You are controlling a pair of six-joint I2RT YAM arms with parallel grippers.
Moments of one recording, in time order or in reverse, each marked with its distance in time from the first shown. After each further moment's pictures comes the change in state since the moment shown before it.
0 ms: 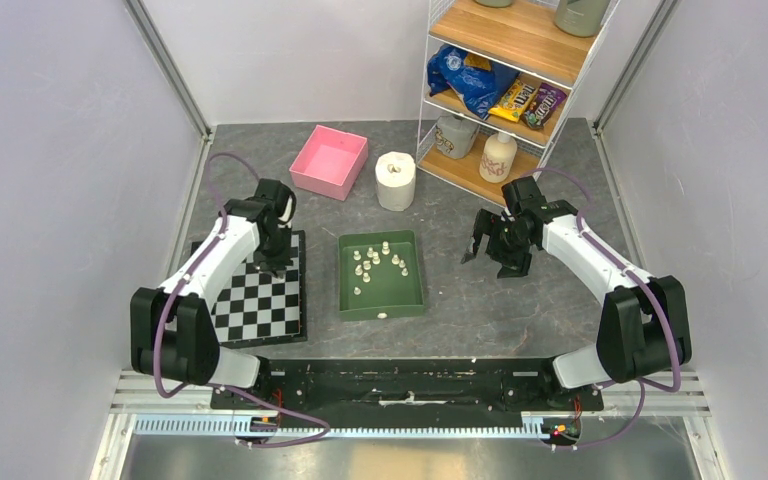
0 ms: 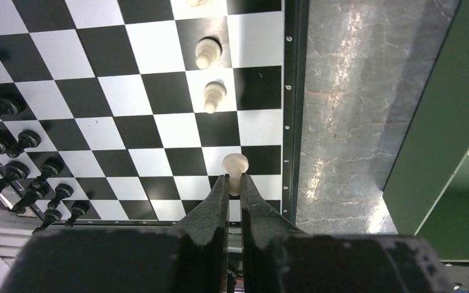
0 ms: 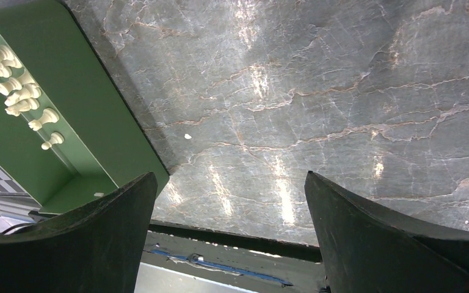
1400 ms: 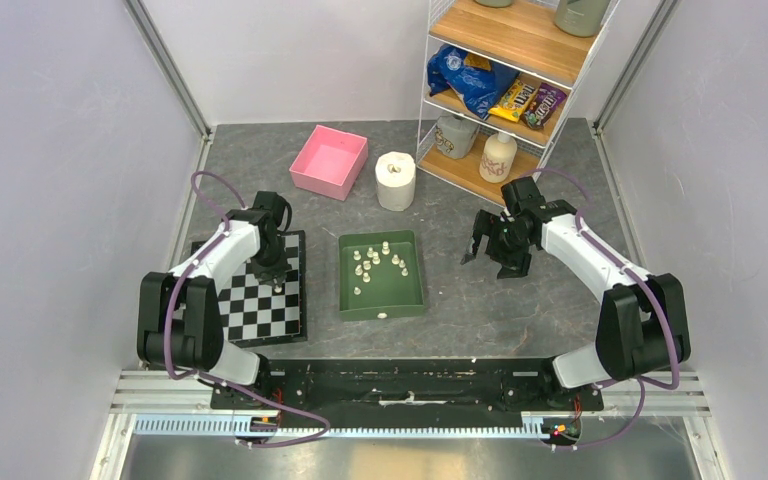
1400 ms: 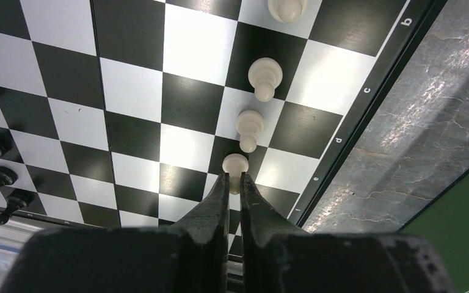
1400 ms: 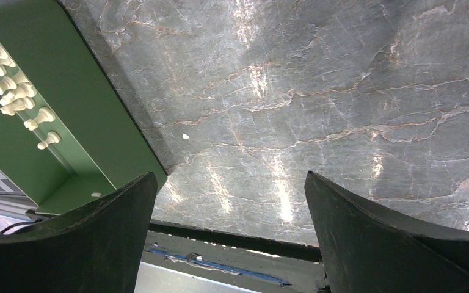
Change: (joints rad) left arm 0.077 0.069 -0.121 0.130 -0.055 -0.241; right arm 0.000 0.008 0.000 0.000 -0.003 -0.006
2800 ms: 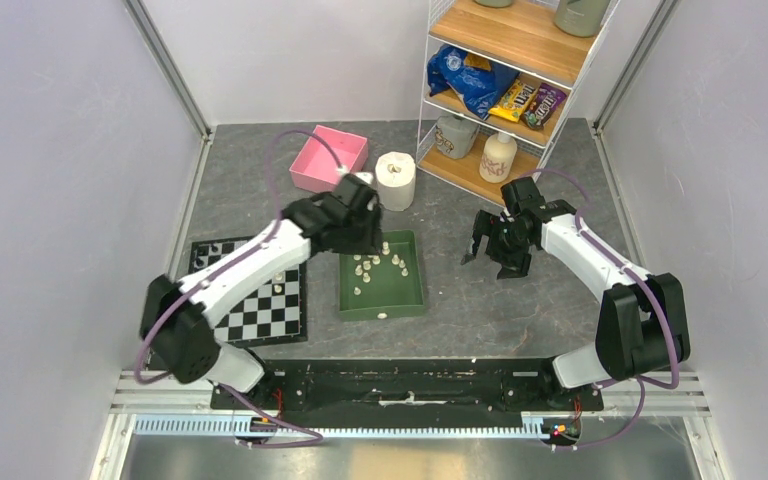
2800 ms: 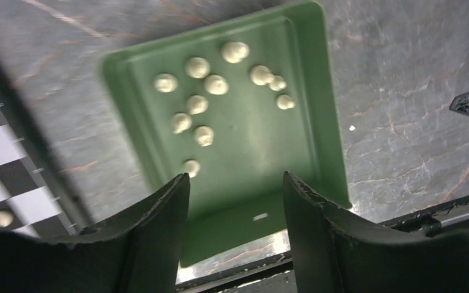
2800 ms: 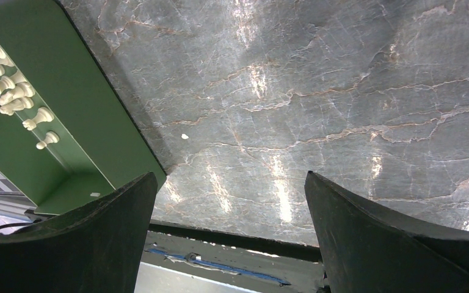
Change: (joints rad) left arm -0.534 -0.082 0.298 0.087 0.051 -0.101; right arm 0.000 0.004 0.000 0.000 0.000 -0.003
